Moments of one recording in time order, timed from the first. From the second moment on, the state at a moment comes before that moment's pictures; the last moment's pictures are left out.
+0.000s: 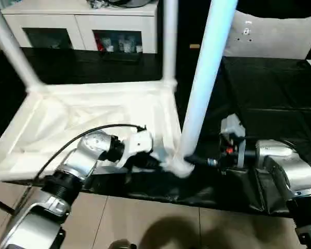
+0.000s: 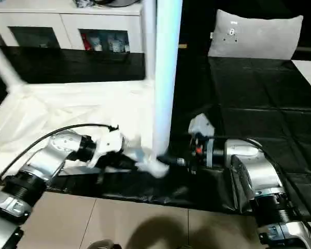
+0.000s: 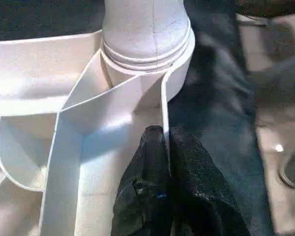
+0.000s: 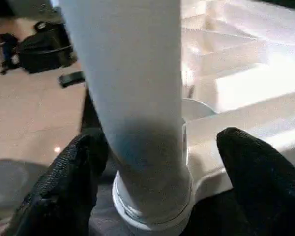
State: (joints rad) left arm -0.60 0.40 -0.40 0.52 0.01 -0.02 -1.35; right arm -0.39 -0.50 0.13 0.25 0.29 0.26 1.29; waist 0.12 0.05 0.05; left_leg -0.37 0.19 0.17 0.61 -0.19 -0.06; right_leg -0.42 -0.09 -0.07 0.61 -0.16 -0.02
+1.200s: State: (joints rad) left arm -0.64 0.28 -0.32 0.55 0.05 0.24 -1.04; right arm -0.40 -0.30 0.05 0.22 0.23 0.45 0.85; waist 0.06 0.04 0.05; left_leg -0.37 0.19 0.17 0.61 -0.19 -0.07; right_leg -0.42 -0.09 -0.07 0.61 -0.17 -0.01
